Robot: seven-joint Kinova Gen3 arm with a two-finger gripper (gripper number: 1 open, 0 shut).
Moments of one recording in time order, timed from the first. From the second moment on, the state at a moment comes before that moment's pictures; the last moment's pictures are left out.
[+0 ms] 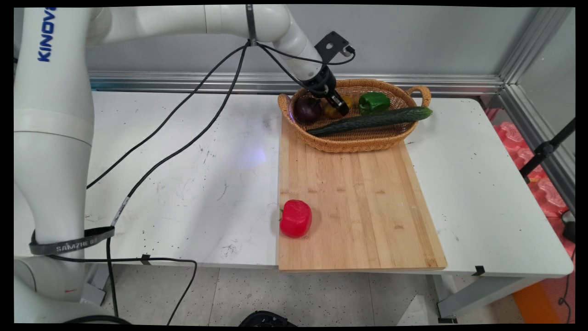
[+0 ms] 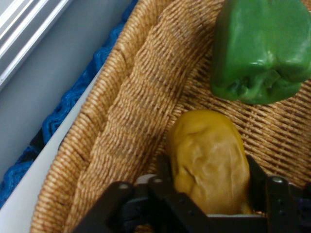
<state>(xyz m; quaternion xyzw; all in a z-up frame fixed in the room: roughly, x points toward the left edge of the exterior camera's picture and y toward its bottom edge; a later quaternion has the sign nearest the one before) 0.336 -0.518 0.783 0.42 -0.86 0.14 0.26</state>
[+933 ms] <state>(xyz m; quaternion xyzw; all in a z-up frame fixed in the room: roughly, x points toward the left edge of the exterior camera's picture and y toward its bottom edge) 0.328 -0.482 0.882 0.36 -0.88 0.16 0.26</state>
